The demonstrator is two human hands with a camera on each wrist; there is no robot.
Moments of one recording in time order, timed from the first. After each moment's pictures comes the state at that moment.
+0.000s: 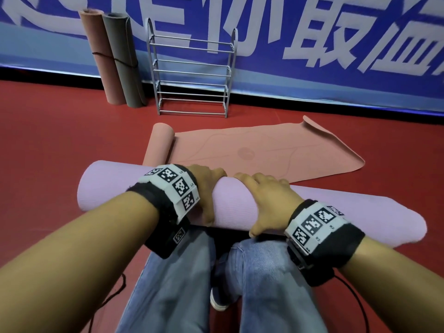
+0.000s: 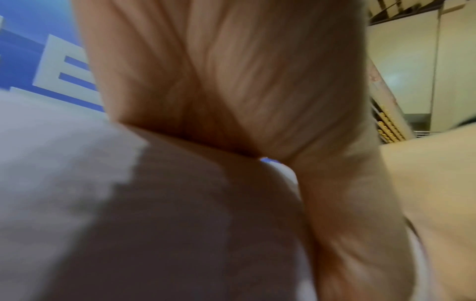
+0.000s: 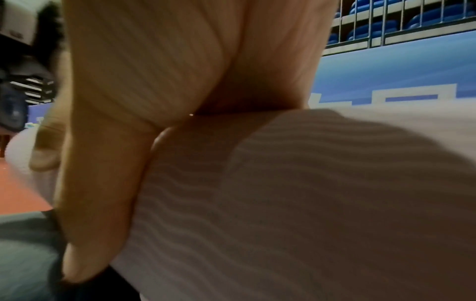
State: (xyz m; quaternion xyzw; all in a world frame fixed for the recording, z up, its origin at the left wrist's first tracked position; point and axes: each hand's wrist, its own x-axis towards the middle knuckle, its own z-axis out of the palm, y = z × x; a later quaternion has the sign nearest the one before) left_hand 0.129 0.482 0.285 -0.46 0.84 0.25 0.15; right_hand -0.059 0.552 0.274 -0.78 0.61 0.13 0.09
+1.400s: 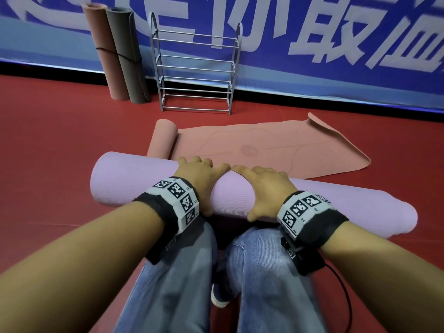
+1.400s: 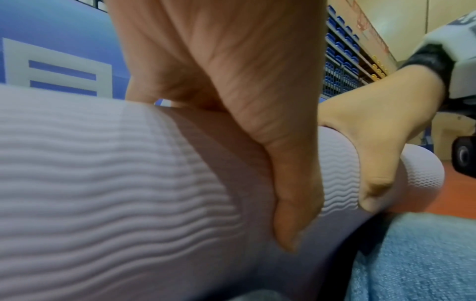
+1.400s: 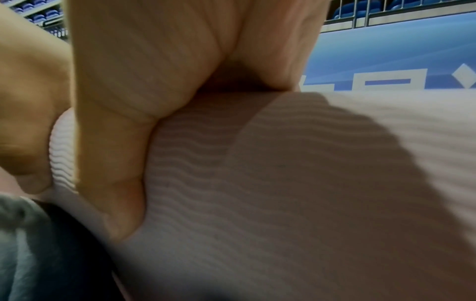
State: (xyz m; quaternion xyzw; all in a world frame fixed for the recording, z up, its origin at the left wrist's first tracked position) left_hand 0.122 0.501 0.272 -0.50 0.86 0.02 0.13; right_hand -0.062 0.527 0.263 -0.77 0.62 0.10 0.07
